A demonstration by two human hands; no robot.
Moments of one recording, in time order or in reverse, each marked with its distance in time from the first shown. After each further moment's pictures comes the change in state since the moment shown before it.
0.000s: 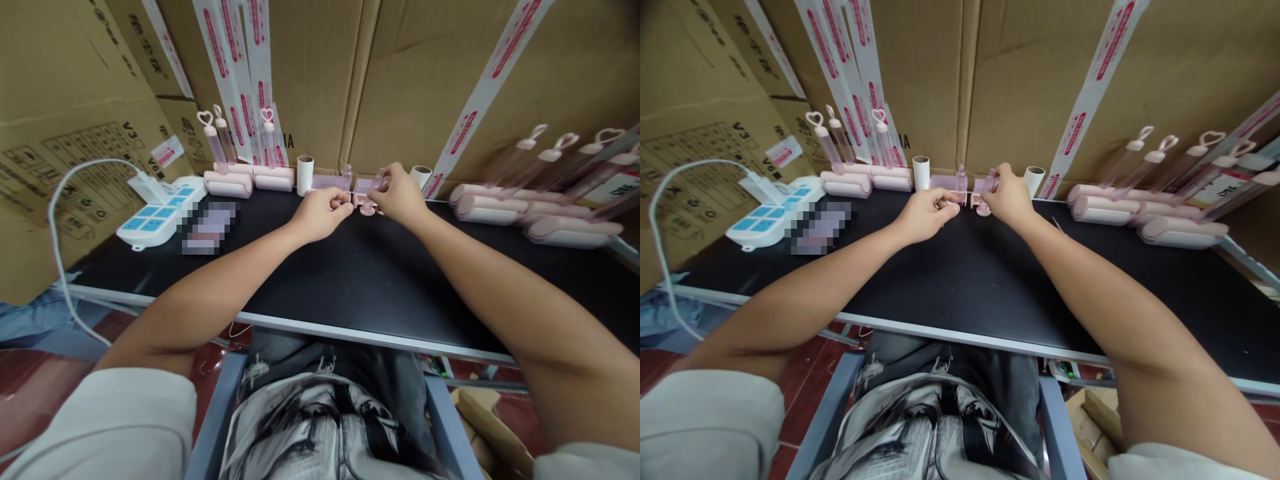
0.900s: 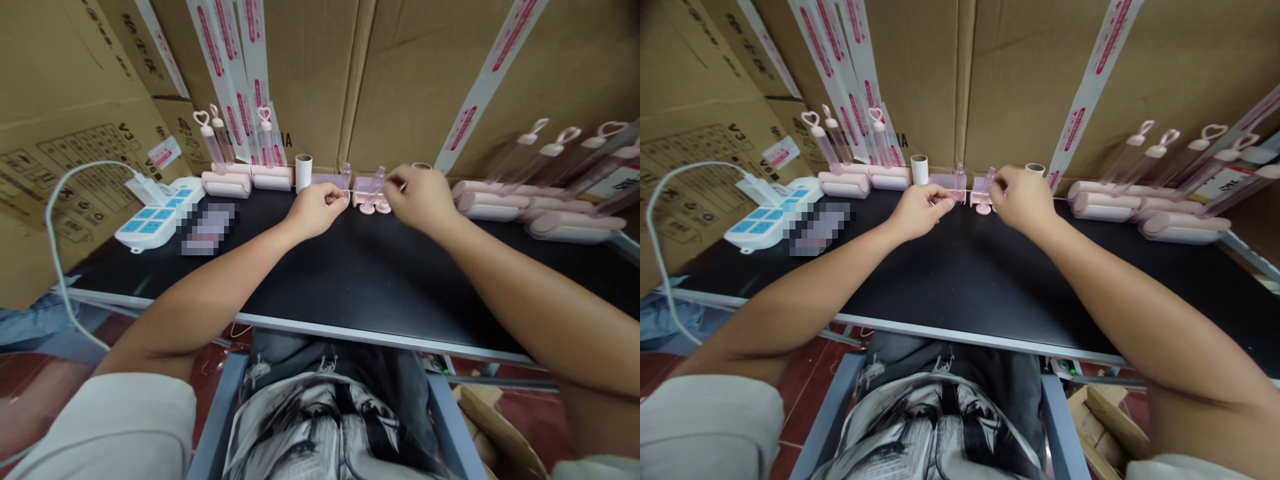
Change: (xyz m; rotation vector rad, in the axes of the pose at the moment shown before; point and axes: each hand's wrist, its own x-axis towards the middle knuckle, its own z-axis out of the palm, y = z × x) left_hand 0.002 0.005 -0.008 -0.022 0.016 -0.039; right_hand -0.036 -0.015 -0.045 -0.228 -0.035 -0.201
